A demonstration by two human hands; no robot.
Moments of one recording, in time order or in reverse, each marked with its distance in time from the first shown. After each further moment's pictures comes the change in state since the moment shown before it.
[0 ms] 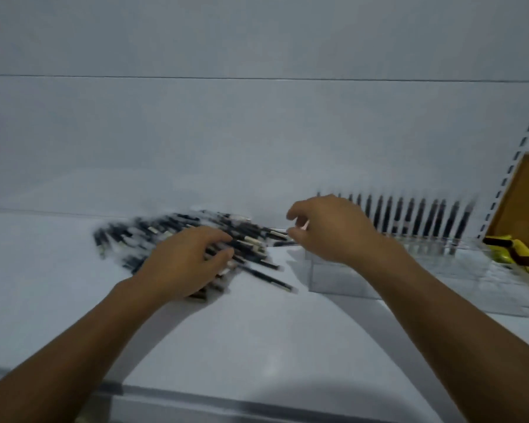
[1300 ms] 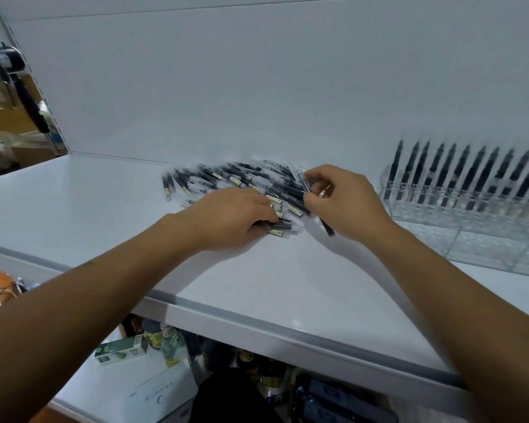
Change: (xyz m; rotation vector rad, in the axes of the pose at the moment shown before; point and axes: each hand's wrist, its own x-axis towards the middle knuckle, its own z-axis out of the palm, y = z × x) left_hand -0.026 -0.050 -0.003 0.323 -0.083 0.447; right_hand 0.009 -0.069 0.072 0.635 0.151 0.067
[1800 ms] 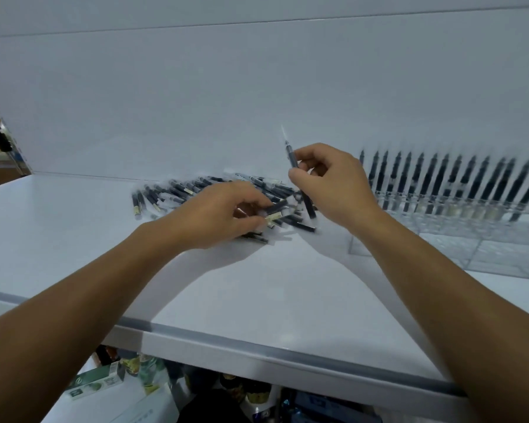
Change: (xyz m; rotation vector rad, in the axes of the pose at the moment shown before) left_hand 0.028 0.015 -0.018 -0.573 0.122 -0.215; right_hand 0.010 -0.005 -0.033 0.234 0.154 -0.029
